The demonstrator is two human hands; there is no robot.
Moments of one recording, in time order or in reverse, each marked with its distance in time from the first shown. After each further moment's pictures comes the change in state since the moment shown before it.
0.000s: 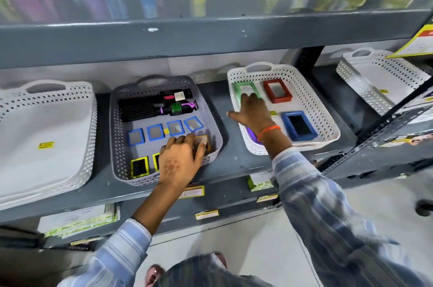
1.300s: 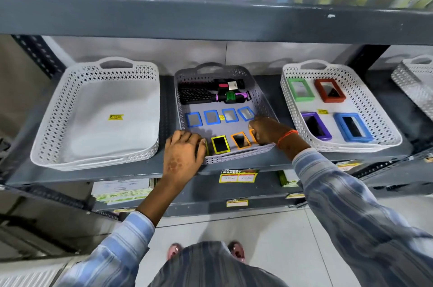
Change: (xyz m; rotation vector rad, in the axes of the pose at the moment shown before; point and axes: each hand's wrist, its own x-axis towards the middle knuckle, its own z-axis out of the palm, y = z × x) left_hand -0.042 -0.137 -0.038 0.043 0.060 0.012; right_hand -0.019 -0.081 0.074 -0.293 -0.360 -0.431
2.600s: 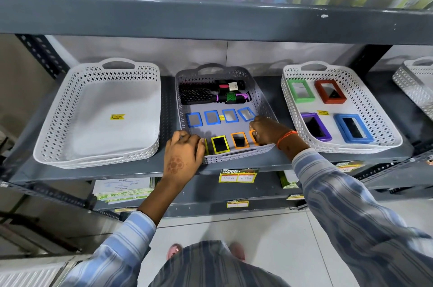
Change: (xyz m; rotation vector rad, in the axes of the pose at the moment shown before) left_hand -0.003 0.001 0.002 -0.074 -0.011 -0.047; right_hand 0.006 0.010 0.011 0.002 0.045 -0.012
